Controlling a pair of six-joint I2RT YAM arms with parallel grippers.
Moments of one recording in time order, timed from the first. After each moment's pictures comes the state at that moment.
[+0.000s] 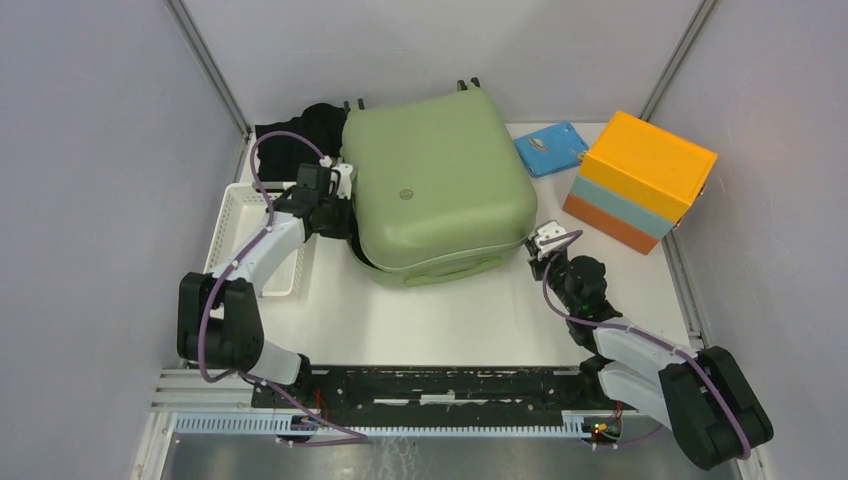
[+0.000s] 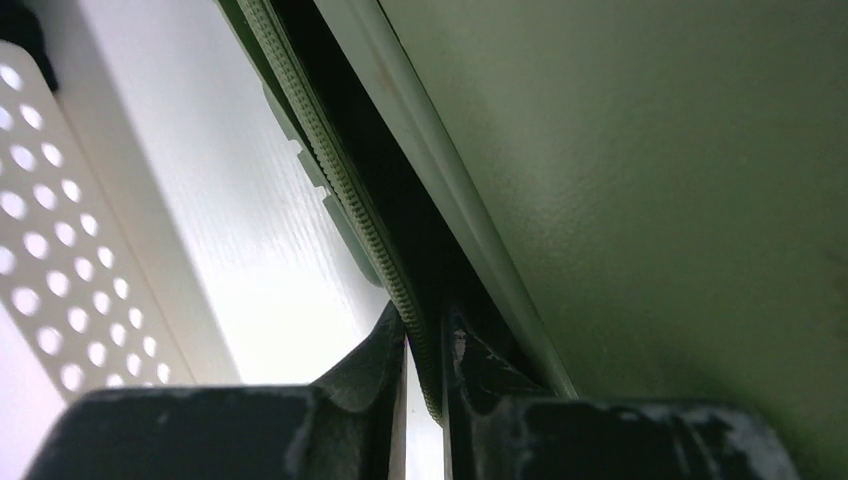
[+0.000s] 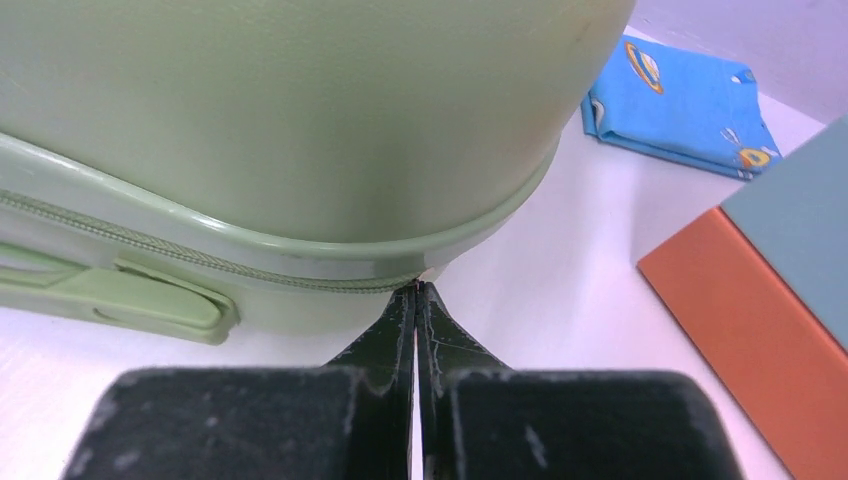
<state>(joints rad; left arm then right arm) -0.20 1.46 1.01 -0.49 0.12 -0.02 0.37 1.04 0.14 0.76 -0.01 -0.22</state>
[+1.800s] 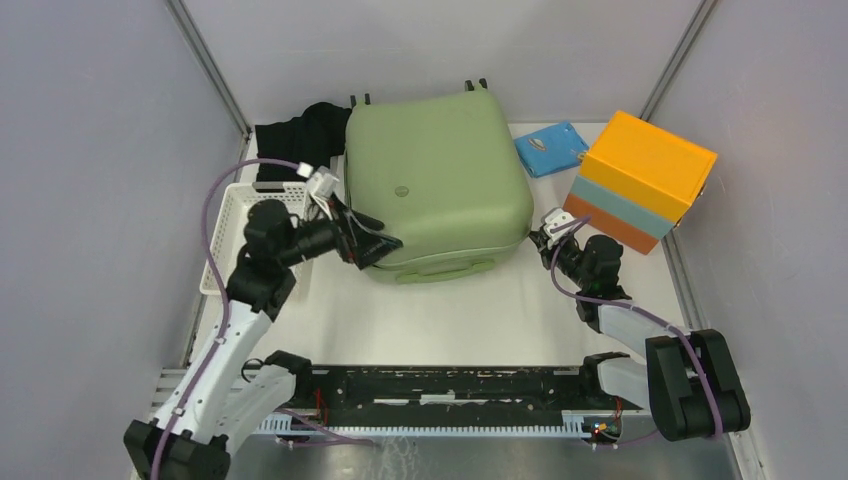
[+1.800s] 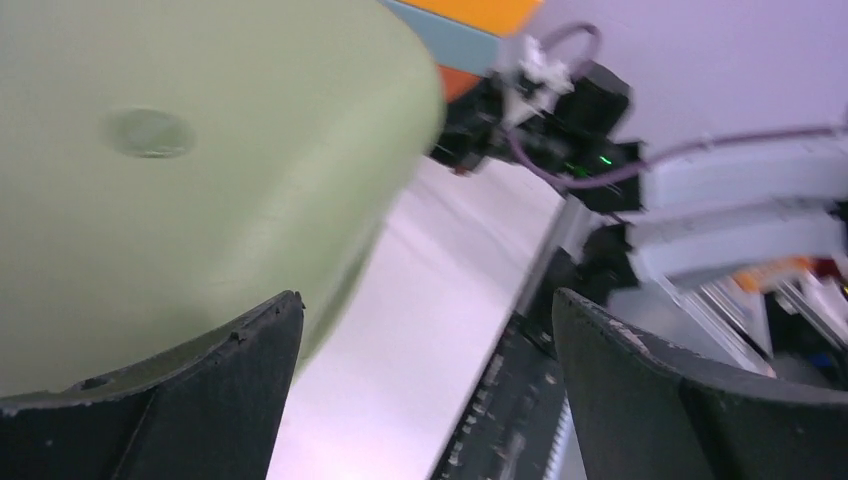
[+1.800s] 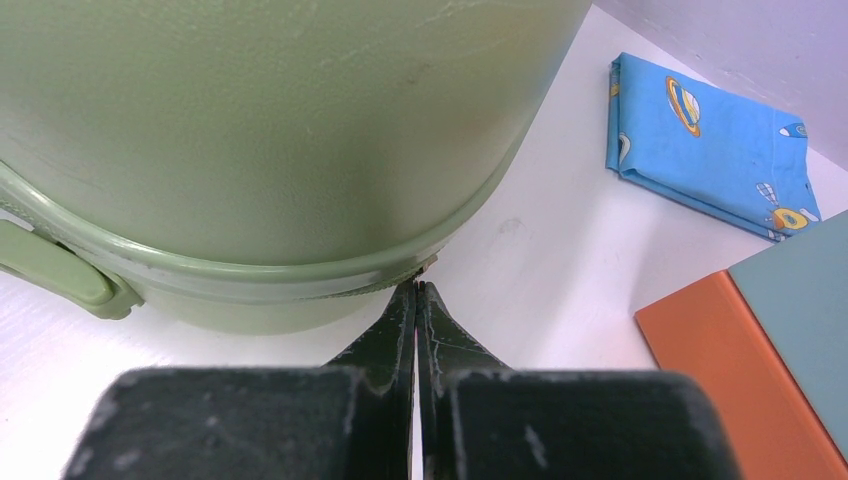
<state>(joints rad) -0.19 0.83 0.80 -0.08 0.83 -0.43 0.13 1.16 0.25 0.71 -0.45 -0.34</state>
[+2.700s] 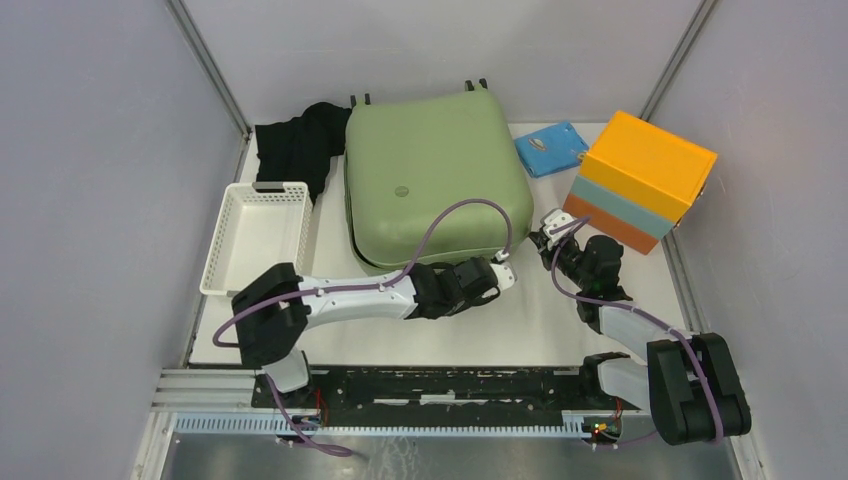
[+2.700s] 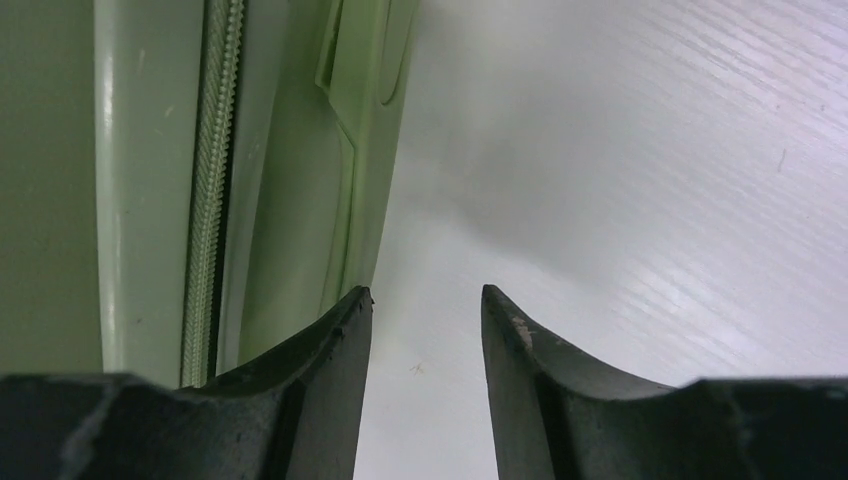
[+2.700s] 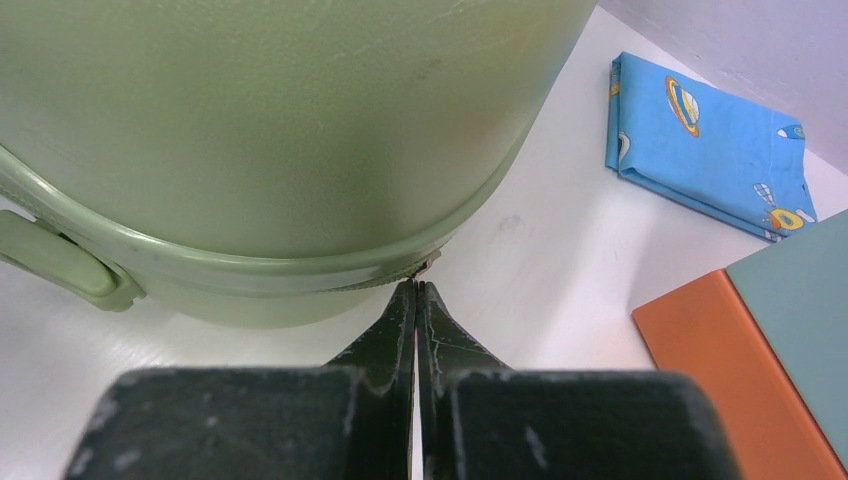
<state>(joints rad) -1.19 1.68 1.13 -0.43 -0.40 0.14 0.13 1.14 0.25 0.69 -0.44 -0.36</state>
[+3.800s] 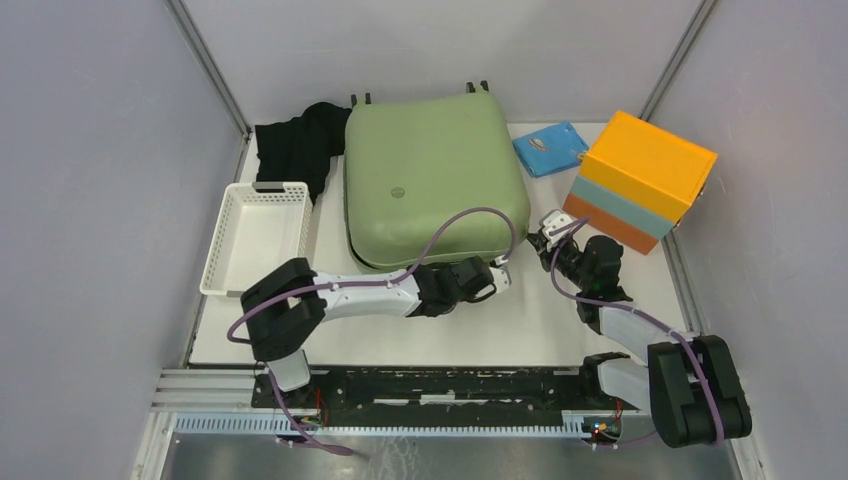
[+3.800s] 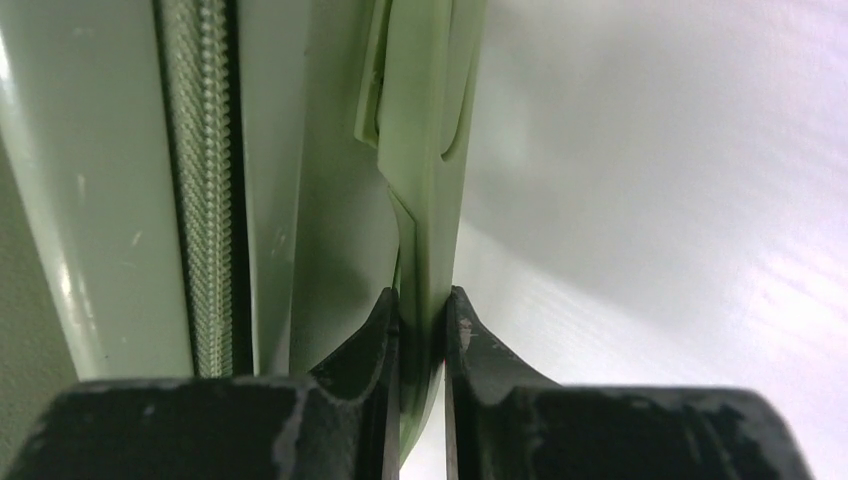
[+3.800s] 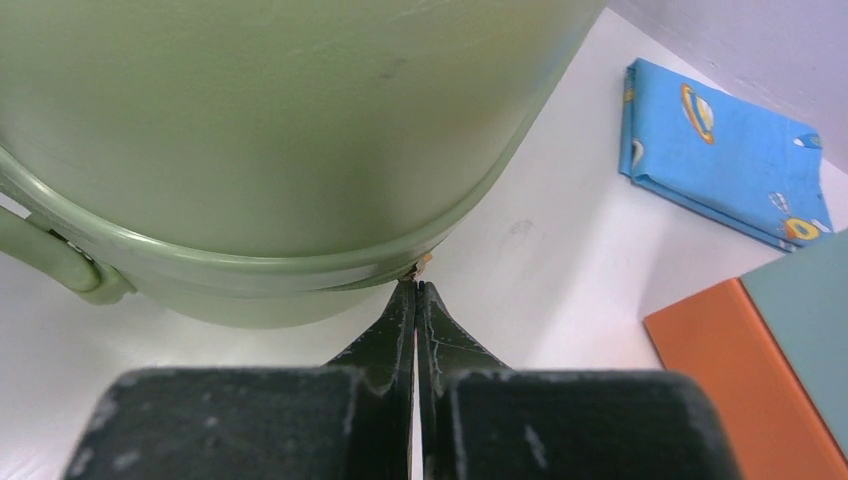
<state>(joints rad) -1.16 1.76 1.11 -0.35 -0.49 0.31 0.13 1.14 0.25 0.68 -0.45 -0.36</state>
